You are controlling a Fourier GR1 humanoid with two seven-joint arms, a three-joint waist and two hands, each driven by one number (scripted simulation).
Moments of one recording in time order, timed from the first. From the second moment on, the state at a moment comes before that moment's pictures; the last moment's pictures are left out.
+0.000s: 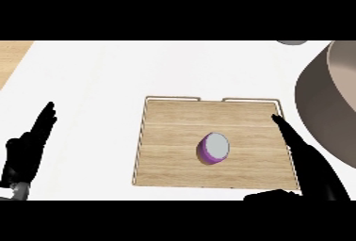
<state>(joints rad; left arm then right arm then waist) 0.00 0.61 -0.23 -1.48 0.25 0.33 0.03 -0.08 -0.56 0.50 -2.13 0.43 -0.15 1.07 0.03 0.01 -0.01</state>
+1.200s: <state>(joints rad) 0.00 0.58 -0.19 -1.48 0.22 0.31 0.05 -0.57 -0.34 0.58 -1.65 0.09 0.09 1.23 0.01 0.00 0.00</state>
